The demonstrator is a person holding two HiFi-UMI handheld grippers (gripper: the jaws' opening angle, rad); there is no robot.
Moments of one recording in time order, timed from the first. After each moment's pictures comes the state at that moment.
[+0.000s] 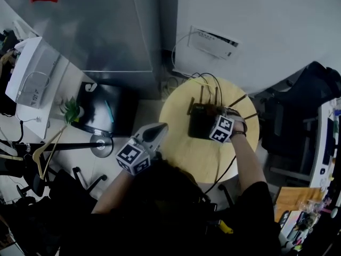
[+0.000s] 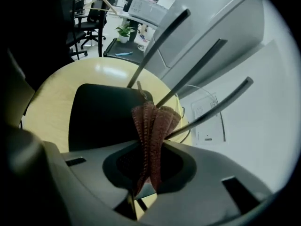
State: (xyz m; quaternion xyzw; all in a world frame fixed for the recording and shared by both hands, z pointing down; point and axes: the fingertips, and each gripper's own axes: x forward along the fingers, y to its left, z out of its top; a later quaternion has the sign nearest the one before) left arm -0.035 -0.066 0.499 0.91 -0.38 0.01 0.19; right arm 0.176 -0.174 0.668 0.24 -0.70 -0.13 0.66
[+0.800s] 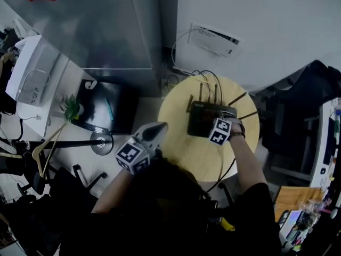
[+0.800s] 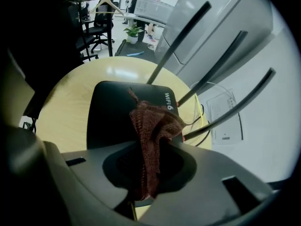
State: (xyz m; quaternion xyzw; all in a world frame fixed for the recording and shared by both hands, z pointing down) left arm -0.029 -0.063 0.498 0.90 -0.38 0.01 0.20; right arm 0.172 -0.136 0.694 0.17 -0.72 -0.09 0.67
